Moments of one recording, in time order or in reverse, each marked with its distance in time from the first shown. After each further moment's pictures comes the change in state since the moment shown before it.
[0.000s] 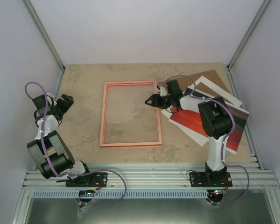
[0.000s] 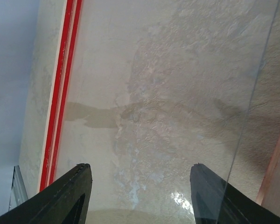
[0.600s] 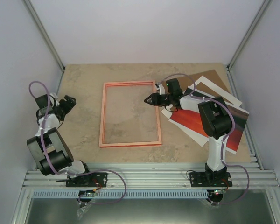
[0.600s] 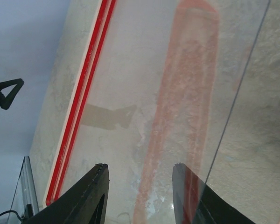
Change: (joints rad) left arm -0.019 0.033 0.000 -0.005 0.000 0.034; right arm 0.000 0.001 0.000 0.074 -0.058 -0.037
